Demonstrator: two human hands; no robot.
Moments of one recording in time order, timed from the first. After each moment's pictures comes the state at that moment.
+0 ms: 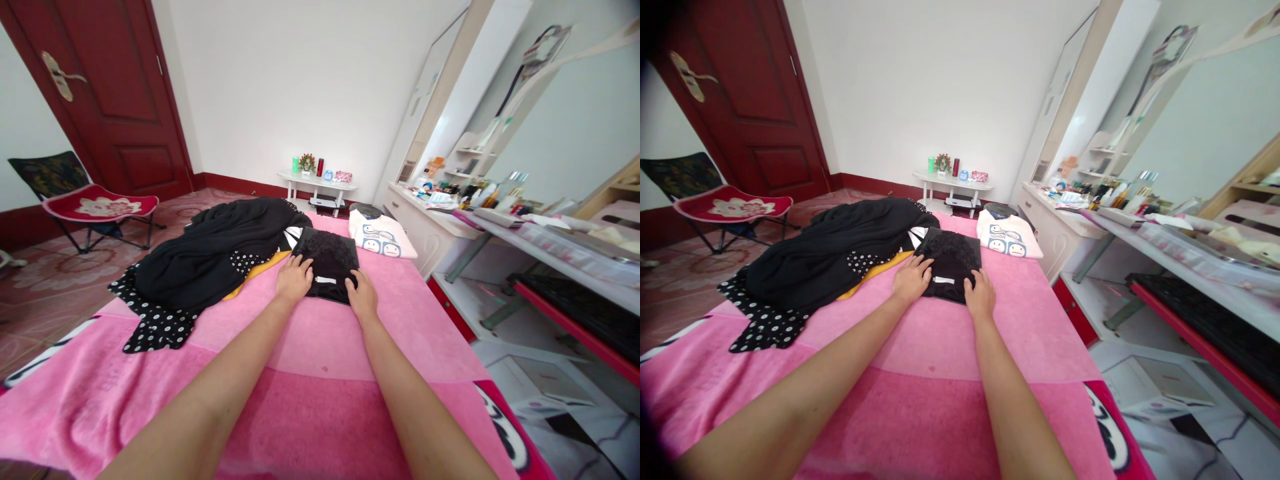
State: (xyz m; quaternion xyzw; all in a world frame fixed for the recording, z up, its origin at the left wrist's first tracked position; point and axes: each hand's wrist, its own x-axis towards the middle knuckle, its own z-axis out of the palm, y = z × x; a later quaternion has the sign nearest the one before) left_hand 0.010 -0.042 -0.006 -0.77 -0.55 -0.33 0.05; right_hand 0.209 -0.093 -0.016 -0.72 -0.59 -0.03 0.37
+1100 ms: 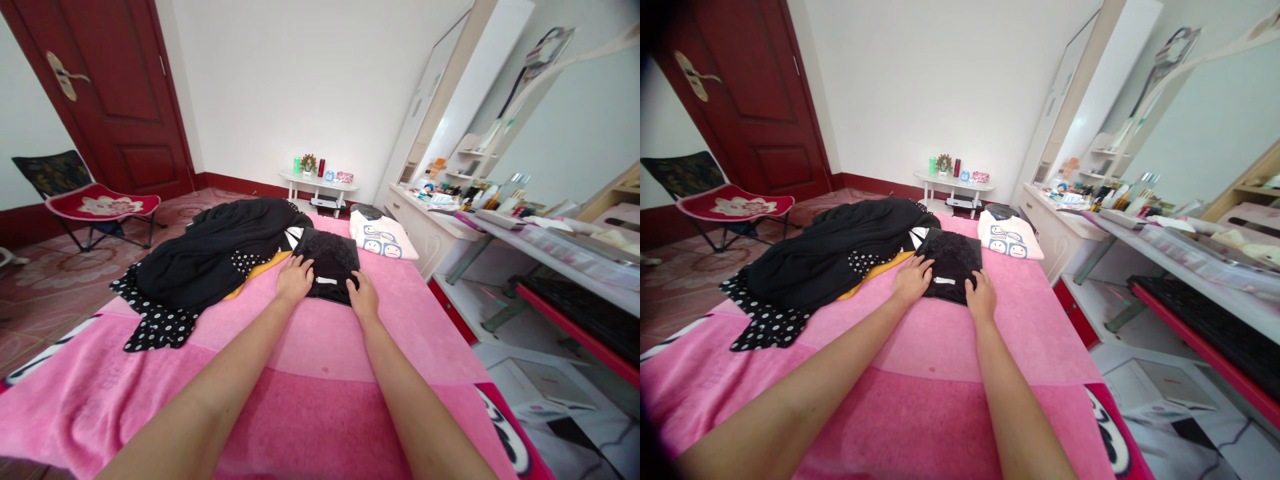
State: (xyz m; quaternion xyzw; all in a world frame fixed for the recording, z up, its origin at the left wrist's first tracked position) left_hand 0.010 -0.045 -0.002 -0.77 -0.55 -0.32 0.04; right_hand 0.211 -0.091 -0.020 -0.71 -0.59 -0.02 0.39
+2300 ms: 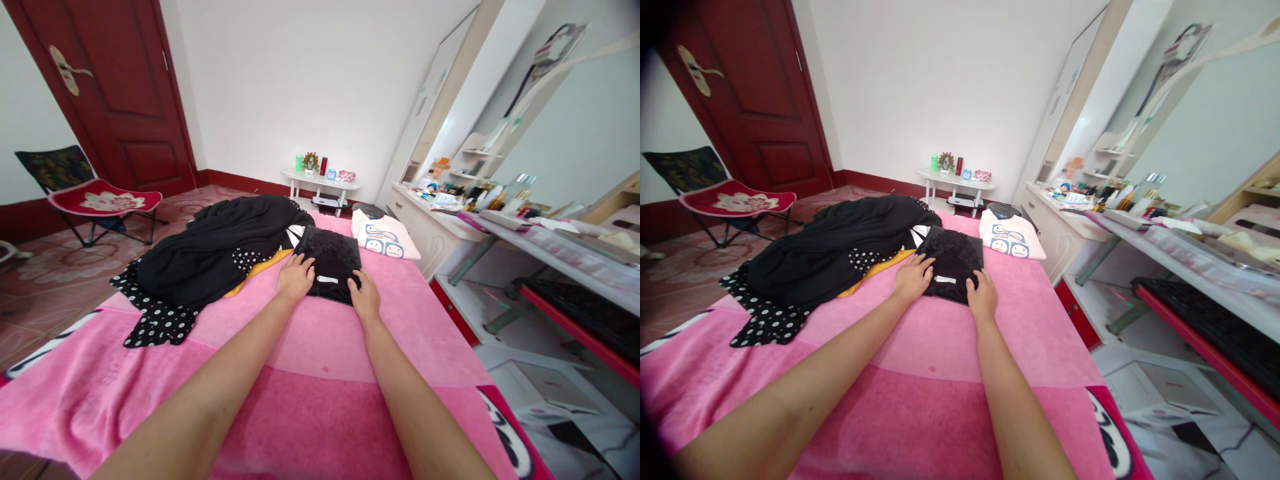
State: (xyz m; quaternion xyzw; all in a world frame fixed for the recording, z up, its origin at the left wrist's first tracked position) left_hand 0.009 -0.045 -0.002 -0.77 -0.55 -0.32 0.04; right_hand 0.210 -0.092 -0.017 -0.70 -0.59 -0.01 0.40
